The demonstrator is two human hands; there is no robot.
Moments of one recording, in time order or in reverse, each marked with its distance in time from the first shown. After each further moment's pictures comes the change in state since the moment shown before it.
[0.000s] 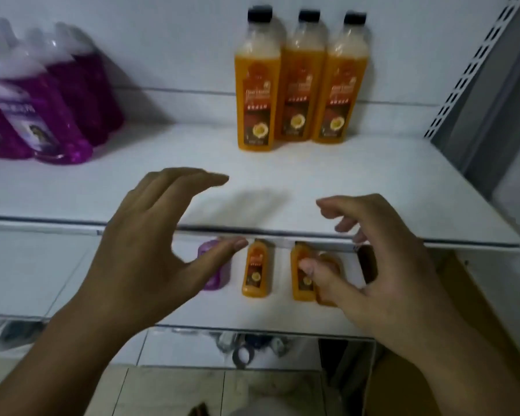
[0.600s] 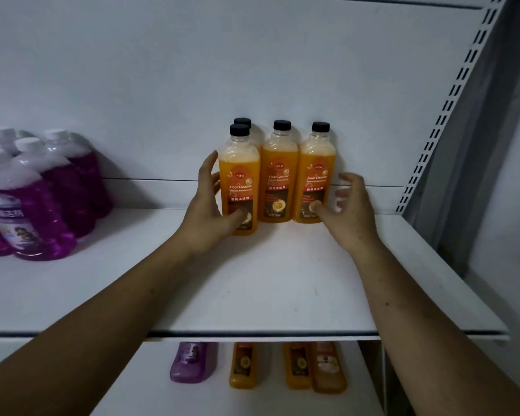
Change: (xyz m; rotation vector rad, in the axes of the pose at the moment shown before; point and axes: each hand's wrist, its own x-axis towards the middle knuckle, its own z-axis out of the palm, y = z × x) left_hand 0.181 -0.069 0.091 -0.607 -0.043 -0.269; right_hand 0.193 0.125 0.001 0.126 0.379 0.462
